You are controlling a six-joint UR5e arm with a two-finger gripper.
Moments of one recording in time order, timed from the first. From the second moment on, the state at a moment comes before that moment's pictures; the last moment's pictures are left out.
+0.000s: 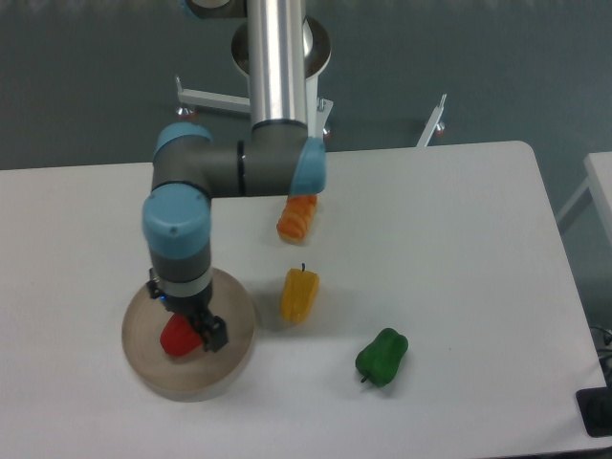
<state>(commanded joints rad) 2.00 -2.12 -1.27 -1.19 1.46 0.85</state>
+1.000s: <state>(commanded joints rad) 2.35 -2.02 -1.27 -1.42 1.55 1.43</state>
